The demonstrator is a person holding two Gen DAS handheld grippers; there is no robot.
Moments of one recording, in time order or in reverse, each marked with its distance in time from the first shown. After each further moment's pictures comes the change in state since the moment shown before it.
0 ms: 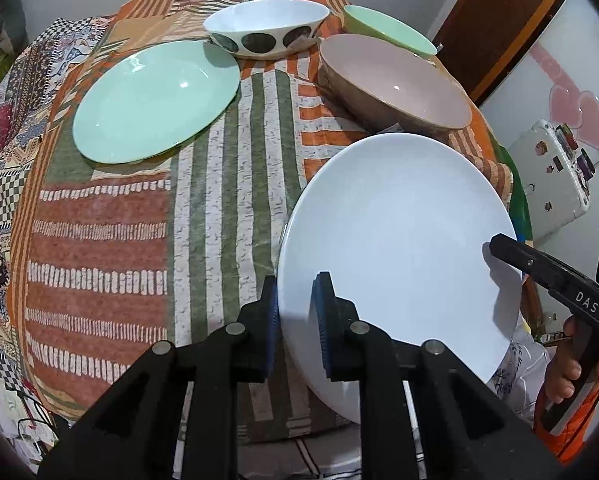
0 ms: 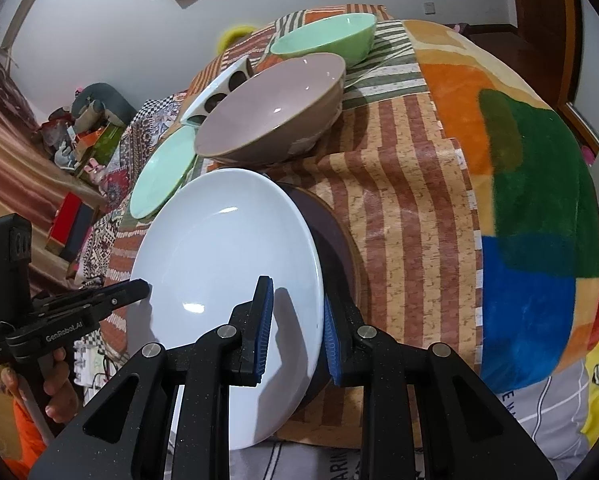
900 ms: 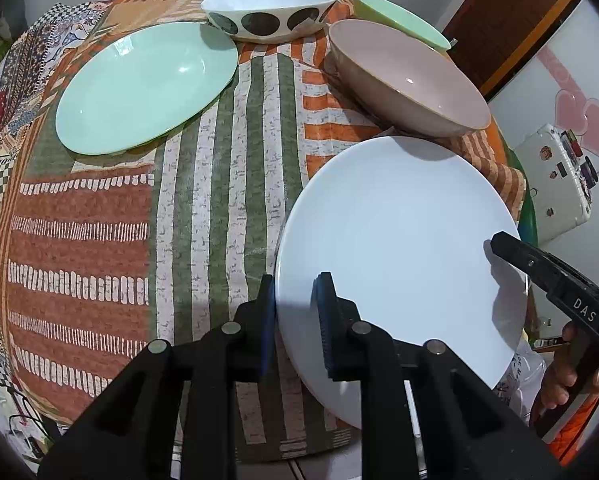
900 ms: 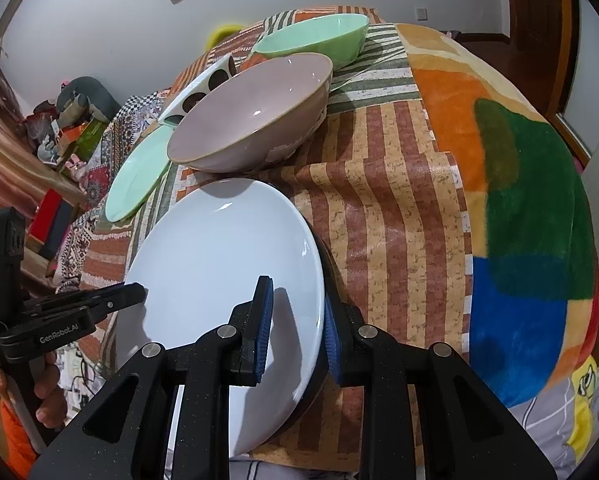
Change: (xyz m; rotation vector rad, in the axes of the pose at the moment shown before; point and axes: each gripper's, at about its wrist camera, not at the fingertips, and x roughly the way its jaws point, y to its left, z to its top) left arm 0.027 0.001 0.009 -0.036 0.029 -0.015; right arm 0.009 0.003 0.007 -0.034 -0.002 -0.080
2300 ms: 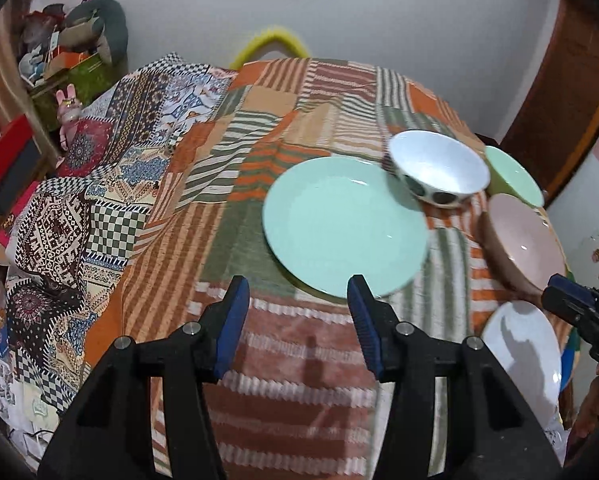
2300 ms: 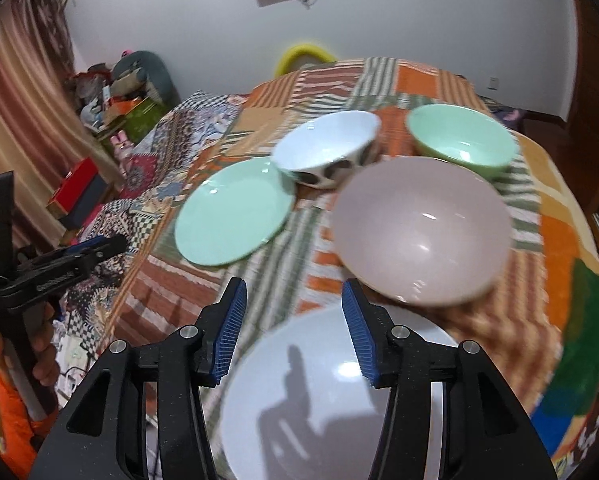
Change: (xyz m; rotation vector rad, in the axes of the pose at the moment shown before) left arm -0.097 0.143 0.039 -0.165 -0.327 0.232; right arm 0.025 0.130 0.060 -0.274 -0.078 0.068
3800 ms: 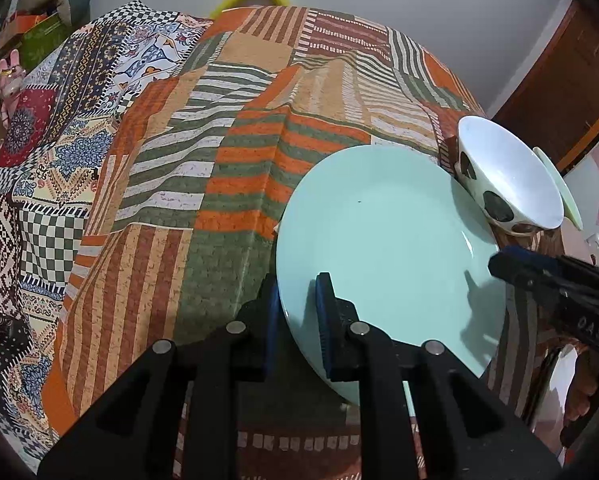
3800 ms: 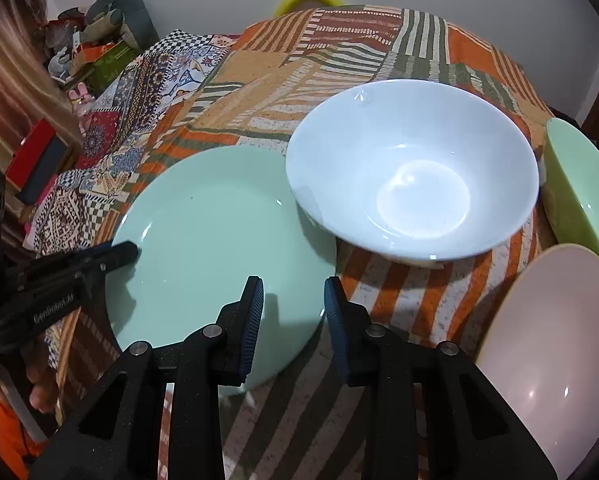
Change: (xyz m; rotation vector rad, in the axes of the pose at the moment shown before) left arm 0.138 0.042 0.050 -0.003 0.155 -0.140; right arm 0.144 0.015 0.068 -0.037 0.210 -0.094
